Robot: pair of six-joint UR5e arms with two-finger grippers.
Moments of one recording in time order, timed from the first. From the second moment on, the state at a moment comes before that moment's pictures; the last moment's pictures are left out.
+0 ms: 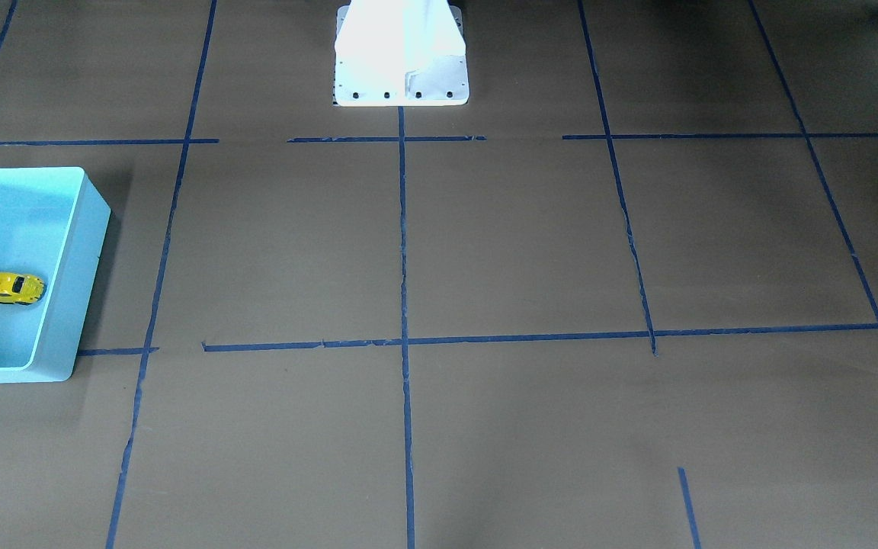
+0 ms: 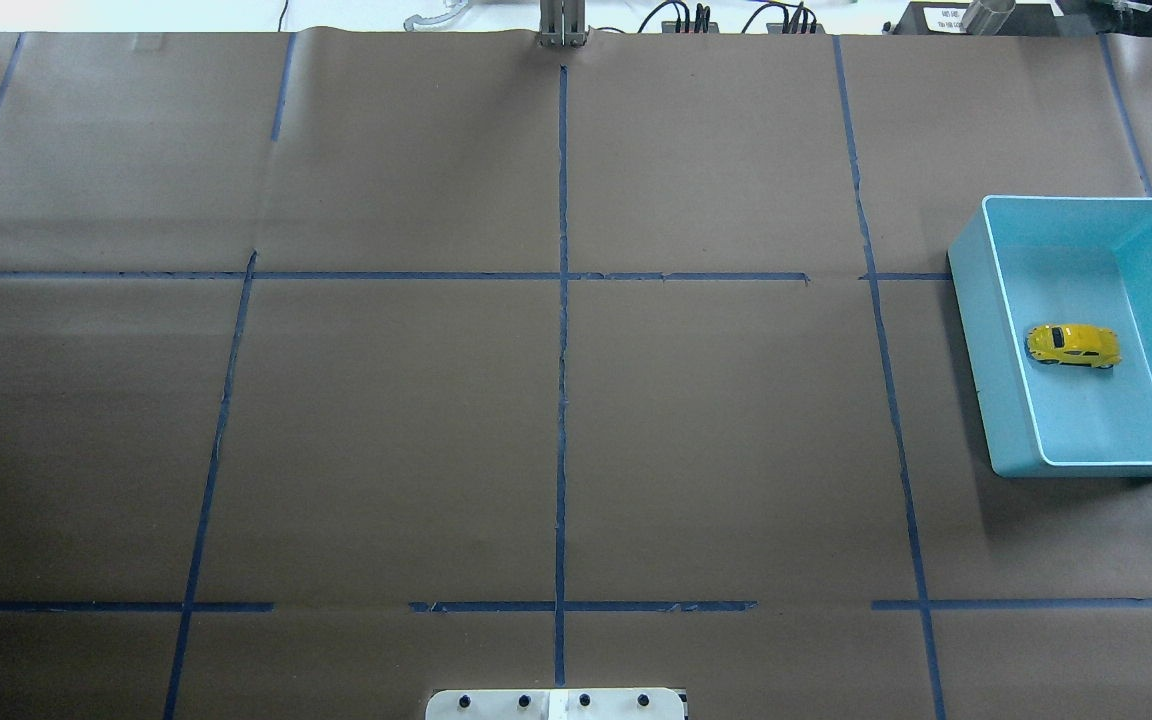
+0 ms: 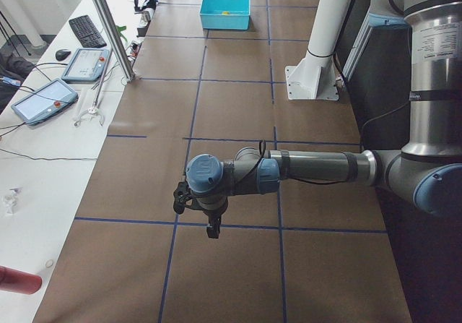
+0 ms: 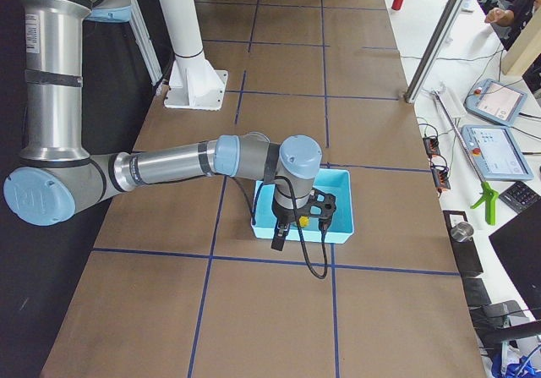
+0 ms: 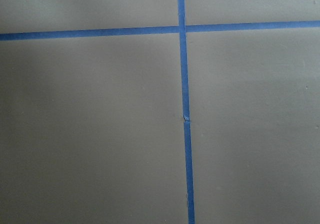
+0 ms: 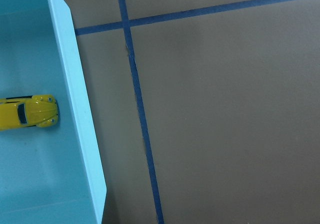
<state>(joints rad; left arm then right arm) -1.61 -1.46 -1.69 -1.47 -2.42 0.15 1.61 -1.65 1.80 -1.91 2.28 0.01</state>
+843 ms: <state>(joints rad) -1.61 -1.47 -1.69 -1.47 -2.41 0.15 1.69 -1.66 1.77 -1.91 2.28 -0.10</state>
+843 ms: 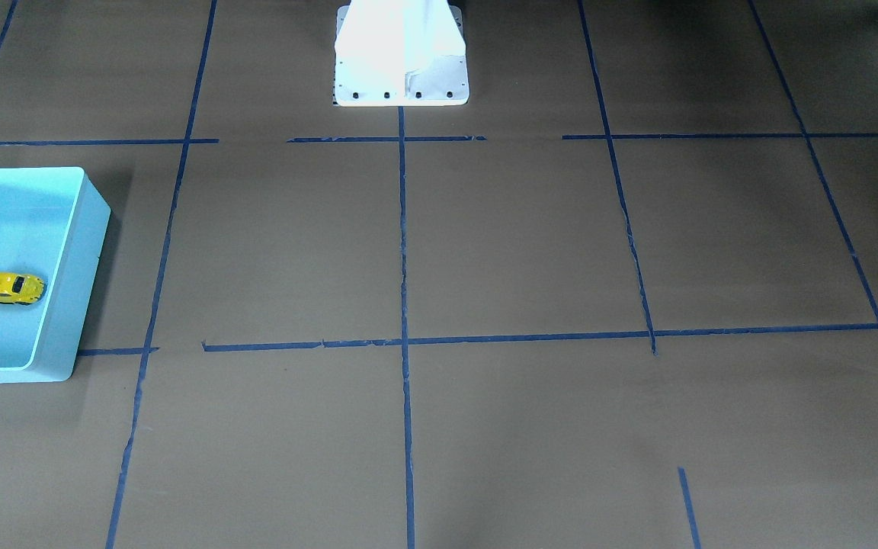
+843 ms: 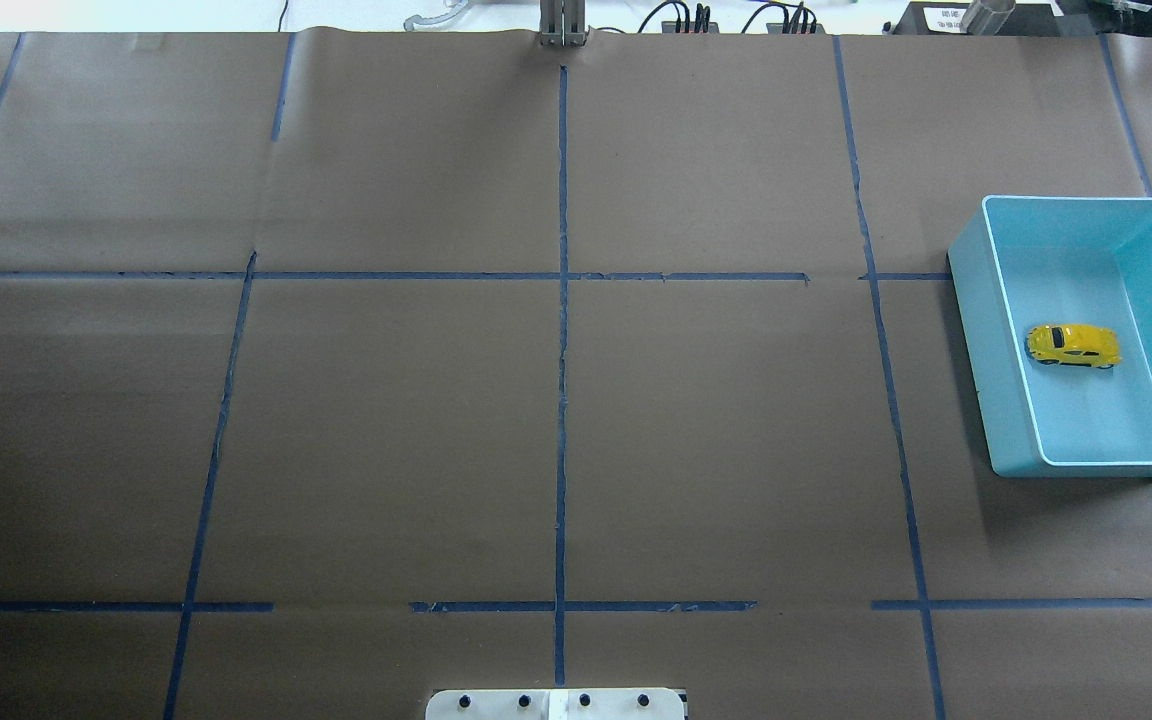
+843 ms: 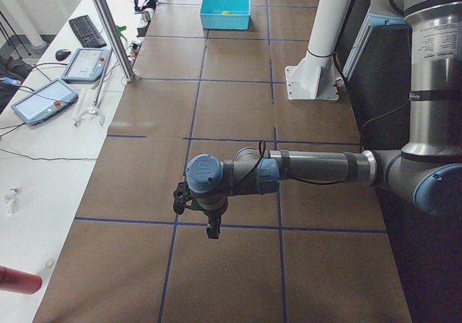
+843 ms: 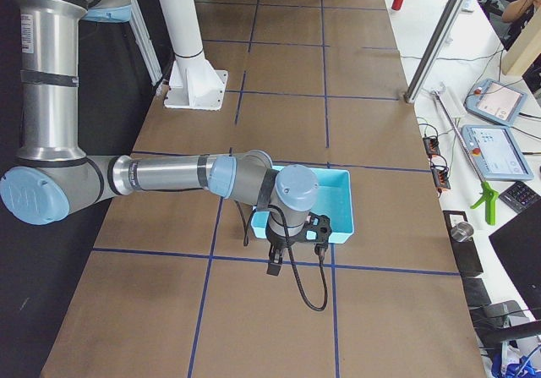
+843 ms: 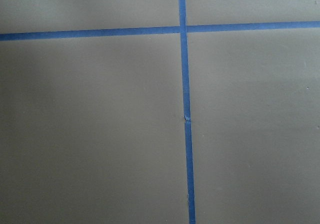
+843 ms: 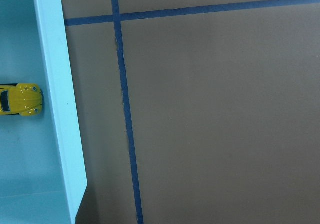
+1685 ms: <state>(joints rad) -1.61 -1.46 -1.70 -1.47 -2.40 0.15 1.70 -1.68 1.76 -1.85 2.29 -0.12</state>
